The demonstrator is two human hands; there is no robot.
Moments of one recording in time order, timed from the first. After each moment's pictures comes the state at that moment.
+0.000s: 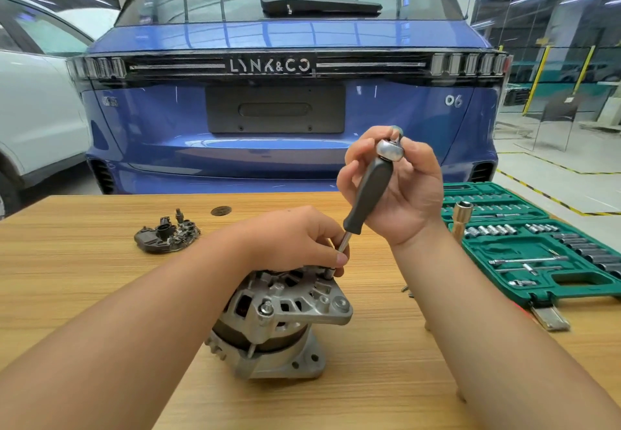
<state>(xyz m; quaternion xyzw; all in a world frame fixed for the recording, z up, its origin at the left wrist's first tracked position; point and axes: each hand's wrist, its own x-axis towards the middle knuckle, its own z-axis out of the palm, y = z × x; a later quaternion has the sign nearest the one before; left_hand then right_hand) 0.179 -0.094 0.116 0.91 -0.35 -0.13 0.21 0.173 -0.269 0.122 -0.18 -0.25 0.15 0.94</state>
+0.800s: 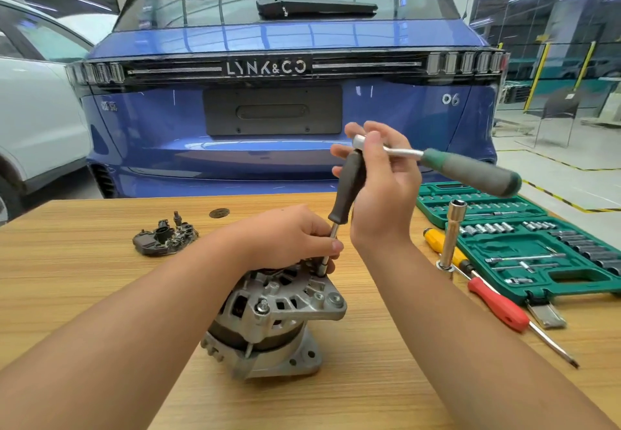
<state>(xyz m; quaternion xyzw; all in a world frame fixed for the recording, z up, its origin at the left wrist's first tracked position) 0.181 -0.099 0.114 0.92 -0.29 -0.12 0.23 0.167 -0.235 0.109 -0.48 -0.15 -0.37 0.78</state>
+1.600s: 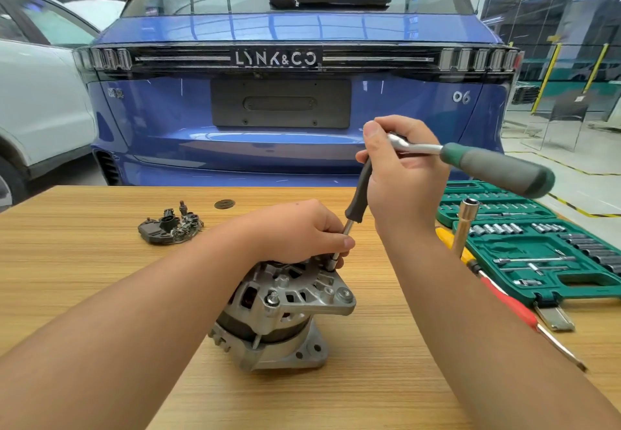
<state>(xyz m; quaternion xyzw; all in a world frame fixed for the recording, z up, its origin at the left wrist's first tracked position) 0.180 -0.102 0.115 0.93 -0.30 -0.11 0.19 0.171 -0.245 0.115 -0.60 -0.12 -0.46 0.65</state>
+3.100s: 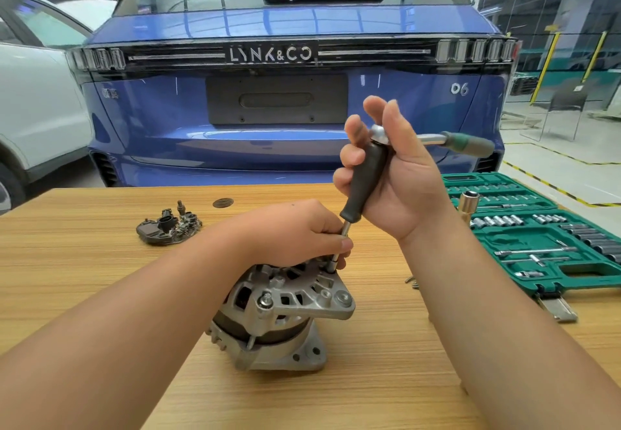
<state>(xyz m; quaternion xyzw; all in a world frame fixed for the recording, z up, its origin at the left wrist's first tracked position) 0.174 -0.098 0.116 0.92 -0.33 -0.11 0.18 0.169 -0.261 0.125 -0.38 -0.26 0.03 0.89</state>
